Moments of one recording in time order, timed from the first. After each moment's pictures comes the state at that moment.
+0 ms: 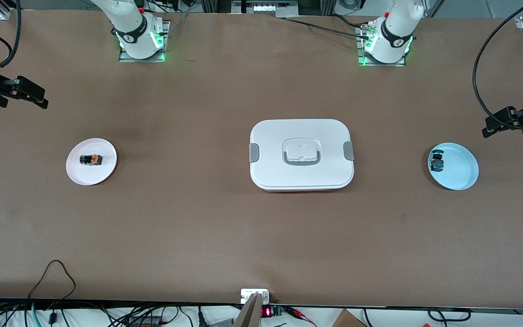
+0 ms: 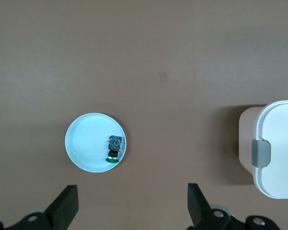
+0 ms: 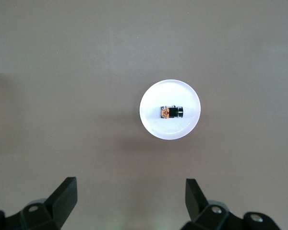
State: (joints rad) left arm 0.01 0.10 0.08 -1.54 -0.02 1.64 0.09; right arm 0.03 -0.03 -0.04 -1.63 -0.03 1.56 0.00
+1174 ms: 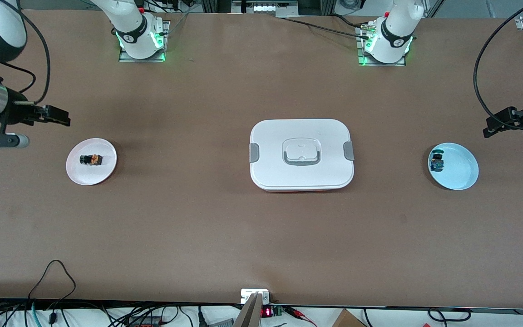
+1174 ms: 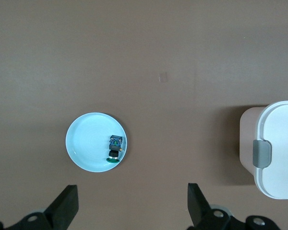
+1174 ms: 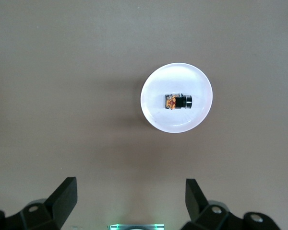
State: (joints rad) left arm 0.01 0.10 0.08 -1.54 -0.02 1.64 0.09; right arm 0.03 0.14 -0.04 -1.64 -0.03 1.58 0.00
